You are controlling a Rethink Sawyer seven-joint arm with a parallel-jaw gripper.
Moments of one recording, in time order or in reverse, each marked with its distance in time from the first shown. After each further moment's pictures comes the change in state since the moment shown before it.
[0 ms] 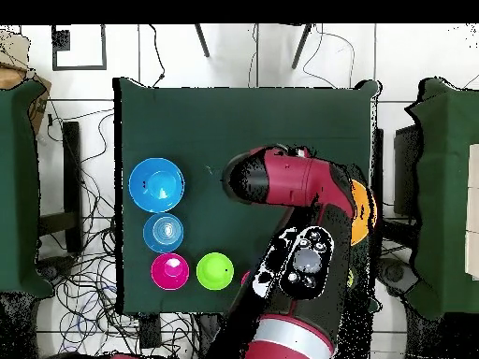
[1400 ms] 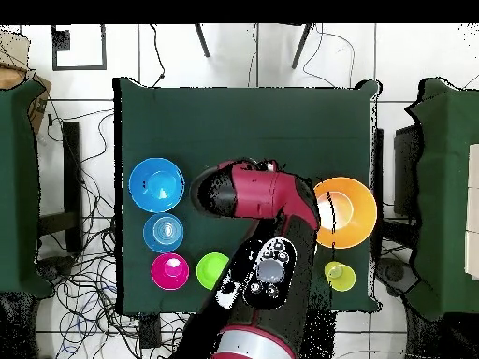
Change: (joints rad) arm 0.087 -0.016 0.004 0.100 0.064 -0.022 0.000
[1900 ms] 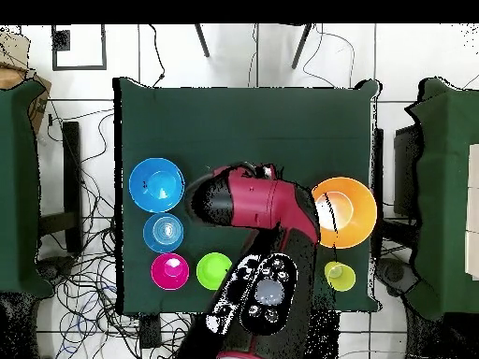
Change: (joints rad) arm 0.009 -0.067 0.003 0.051 0.000 0.000 0.000
